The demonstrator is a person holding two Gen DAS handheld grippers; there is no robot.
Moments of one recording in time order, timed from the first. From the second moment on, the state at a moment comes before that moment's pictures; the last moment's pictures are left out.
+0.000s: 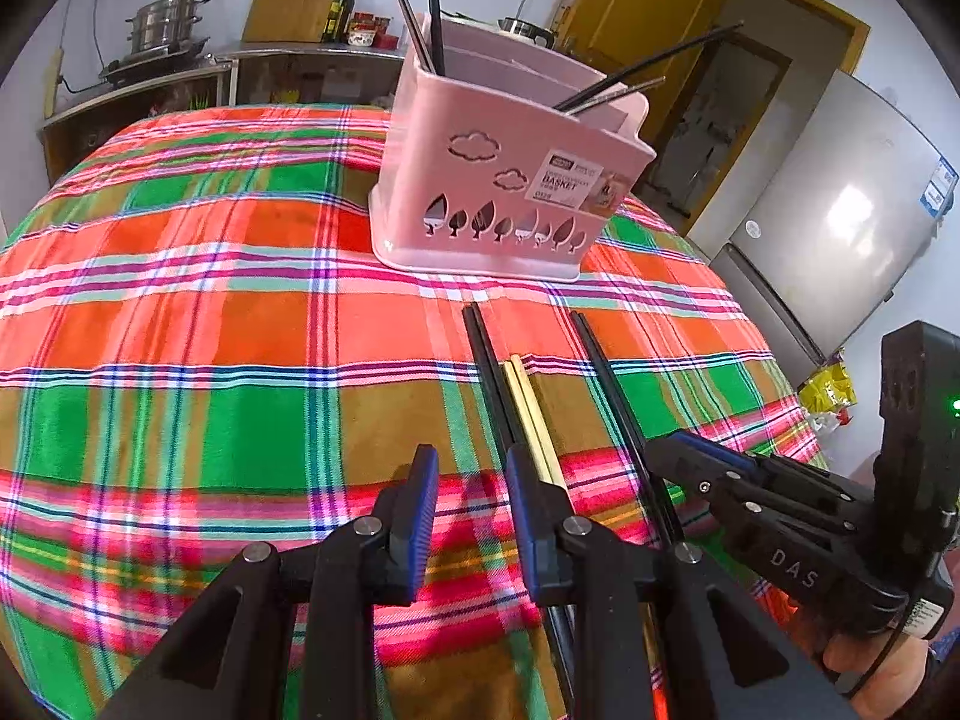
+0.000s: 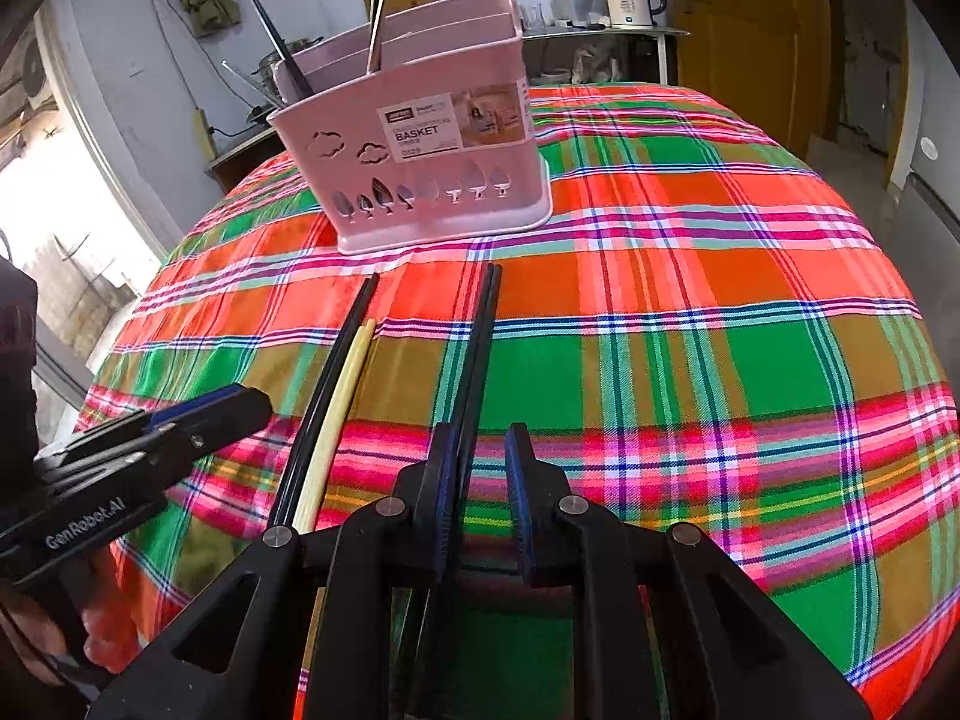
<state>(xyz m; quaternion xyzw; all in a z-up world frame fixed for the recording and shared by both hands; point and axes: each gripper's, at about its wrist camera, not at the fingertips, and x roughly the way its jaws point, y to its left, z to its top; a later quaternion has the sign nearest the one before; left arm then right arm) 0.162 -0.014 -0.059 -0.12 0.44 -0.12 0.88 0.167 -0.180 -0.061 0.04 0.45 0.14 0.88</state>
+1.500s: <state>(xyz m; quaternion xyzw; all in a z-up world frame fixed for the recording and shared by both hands) 0.138 0.033 -0.064 -0.11 0.45 -0.03 0.88 0.152 -0.215 -0.058 0.05 0.47 0.13 0.87</state>
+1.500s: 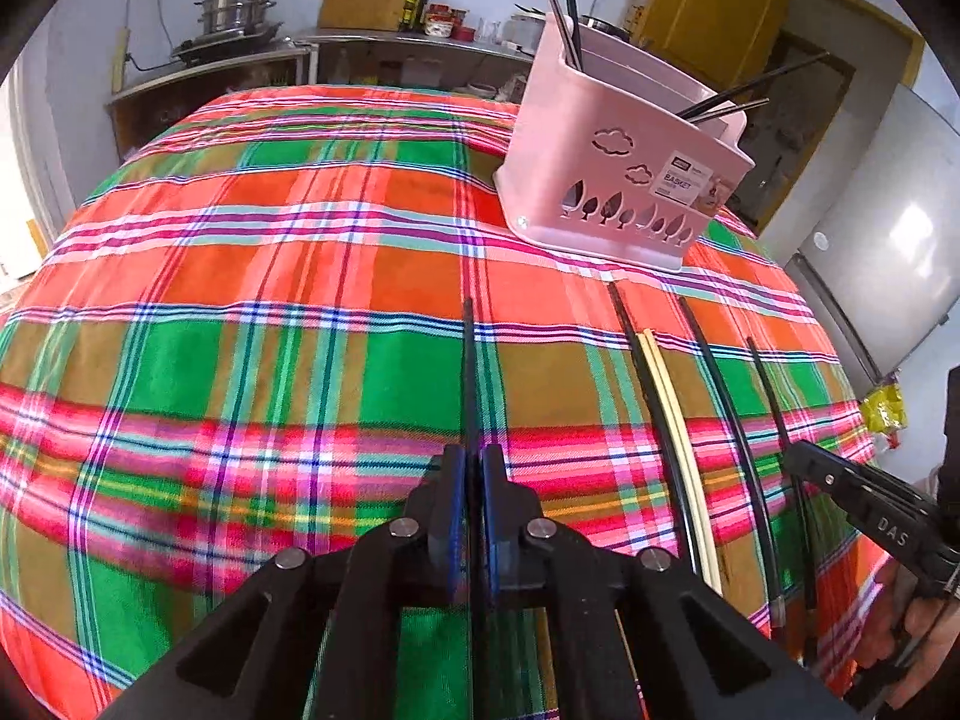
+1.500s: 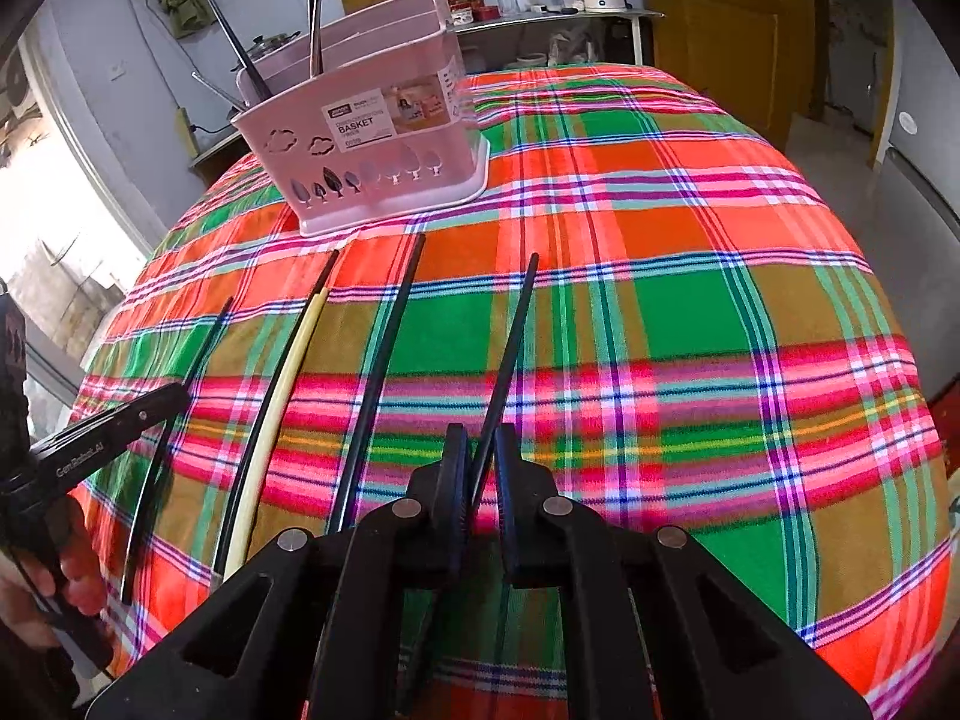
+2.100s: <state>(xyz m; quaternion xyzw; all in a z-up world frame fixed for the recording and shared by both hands) 0.186 0.022 -0.063 -0.05 0.49 -0.07 0.87 0.201 -0.209 -0.061 0.05 0.50 0.12 0.86</state>
